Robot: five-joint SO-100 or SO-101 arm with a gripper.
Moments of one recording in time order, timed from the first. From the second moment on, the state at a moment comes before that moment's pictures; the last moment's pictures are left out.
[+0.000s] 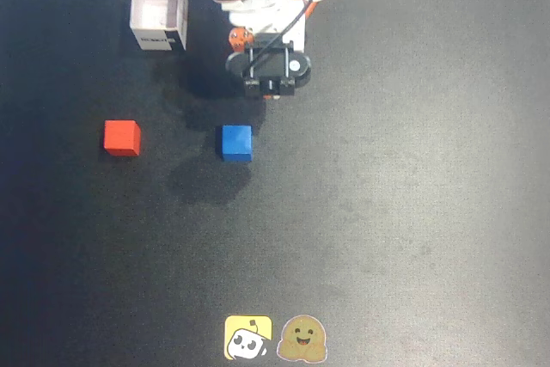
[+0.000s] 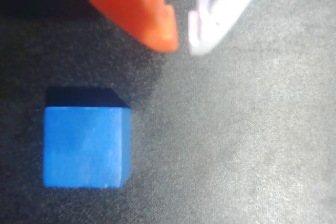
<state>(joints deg) 0.5 176.6 164.8 72.2 84.6</state>
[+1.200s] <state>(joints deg) 0.5 176.6 164.8 72.2 84.6</state>
